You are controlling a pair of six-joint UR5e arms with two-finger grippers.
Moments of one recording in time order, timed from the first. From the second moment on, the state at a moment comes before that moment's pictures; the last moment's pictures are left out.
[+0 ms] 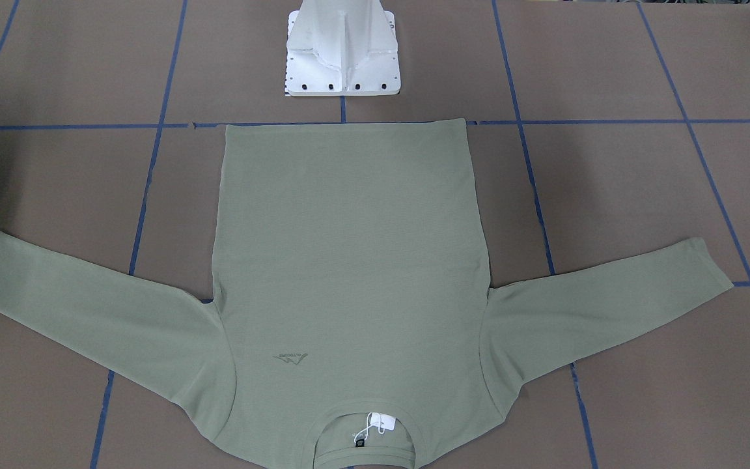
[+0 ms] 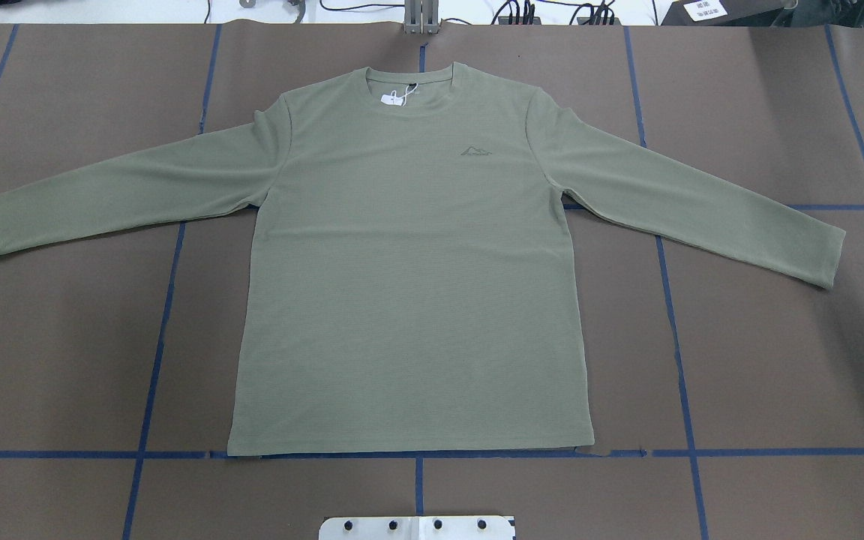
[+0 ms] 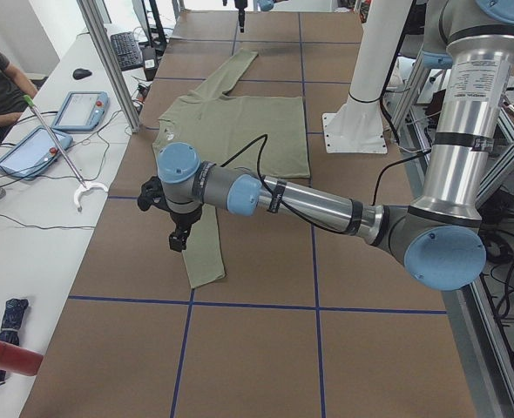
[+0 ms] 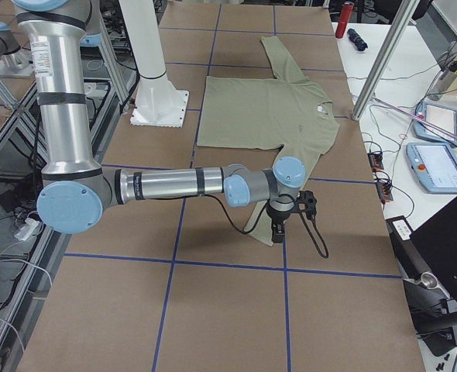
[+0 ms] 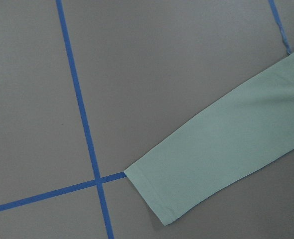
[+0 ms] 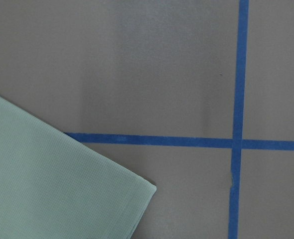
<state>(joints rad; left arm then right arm) -1.52 -1.71 -1.70 -1.61 -2.44 0.01 1.31 -1.49 1.42 -1.24 2.32 0.37</state>
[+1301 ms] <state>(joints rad) -1.51 -1.72 -1.70 -1.61 -2.45 0.01 1.21 -1.44 1.21 -1.01 2.33 0.70</state>
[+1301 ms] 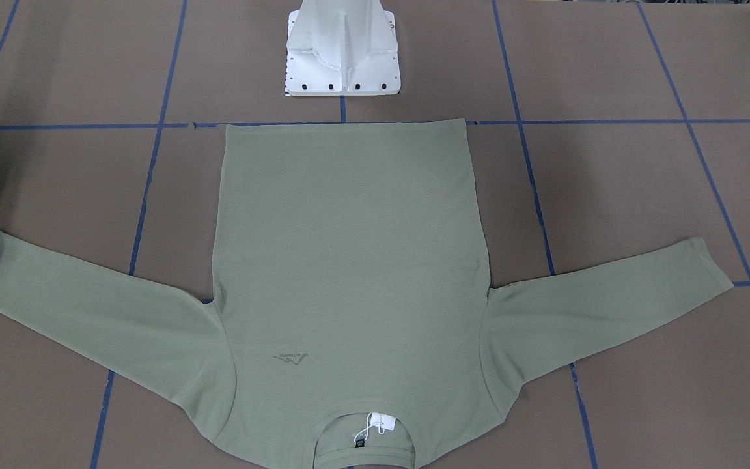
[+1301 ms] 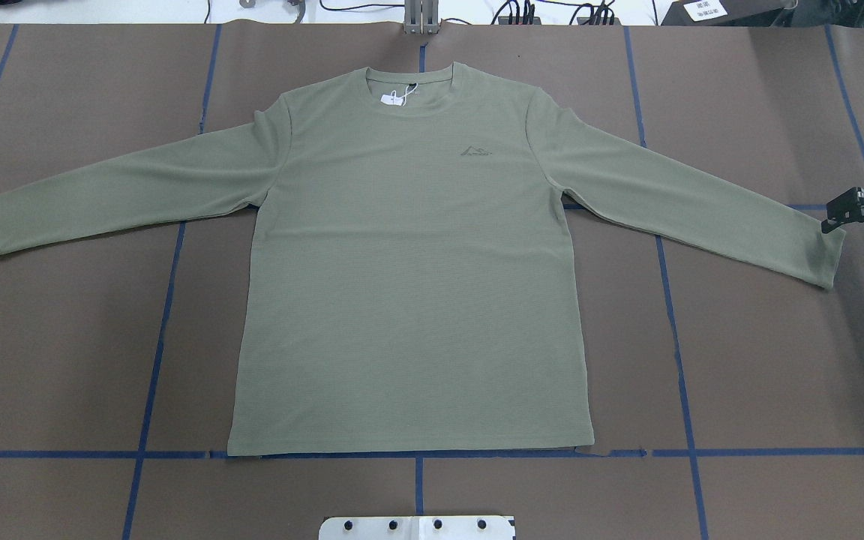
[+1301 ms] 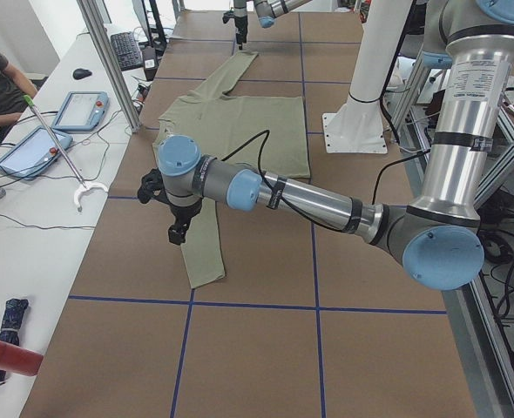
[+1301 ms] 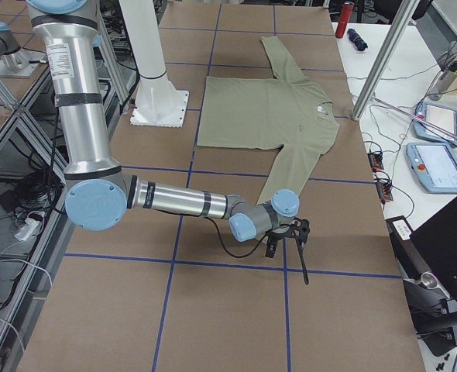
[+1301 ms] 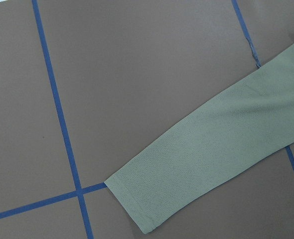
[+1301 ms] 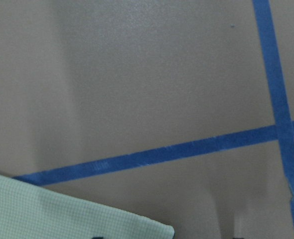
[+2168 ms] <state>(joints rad) -1.51 -1.72 -1.71 -1.61 -2.45 0.01 1.20 -1.43 1.20 -1.01 2.35 0.70</state>
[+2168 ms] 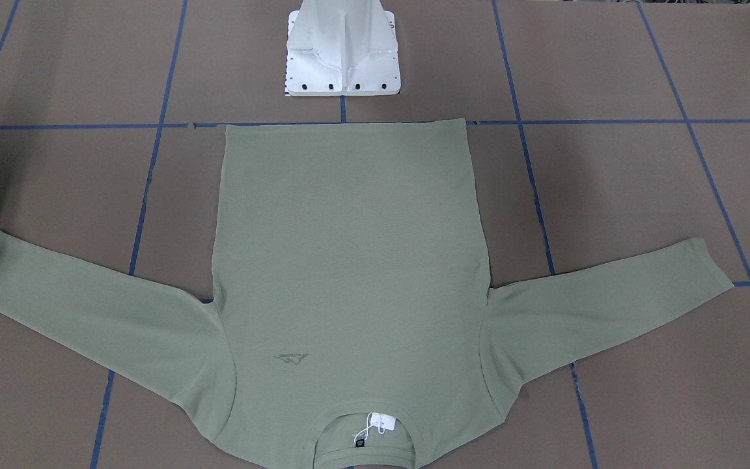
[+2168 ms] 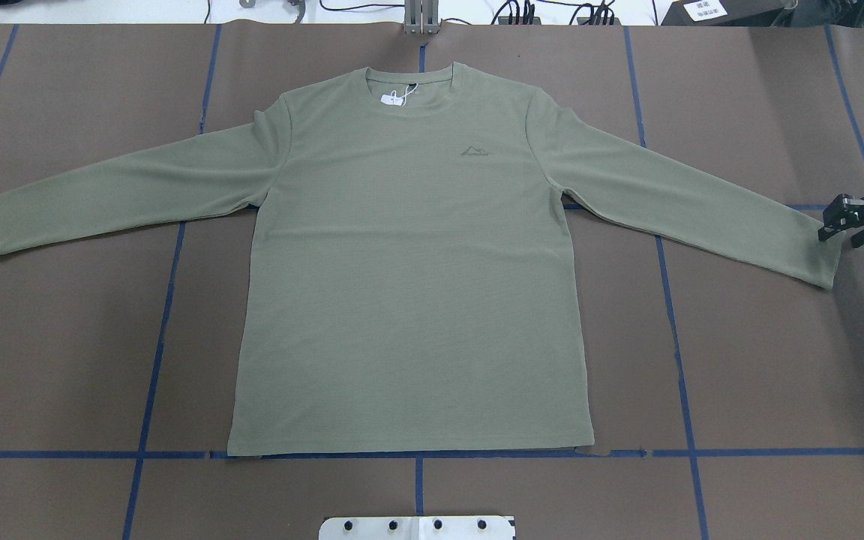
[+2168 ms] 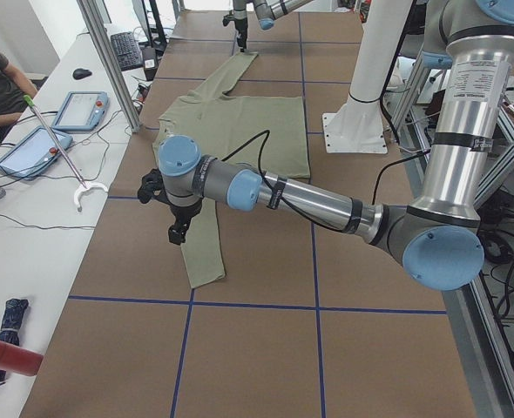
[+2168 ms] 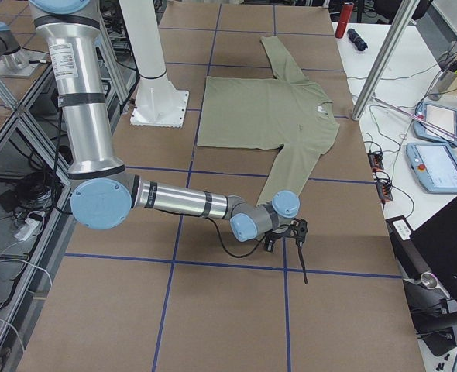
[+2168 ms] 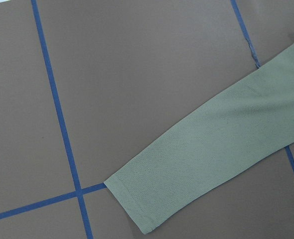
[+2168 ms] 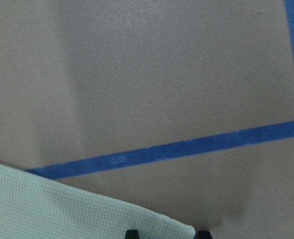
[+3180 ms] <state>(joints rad) -1.51 -1.72 -1.71 -1.61 -2.45 0.00 1.20 -1.44 1.35 -1.01 2.43 0.72</state>
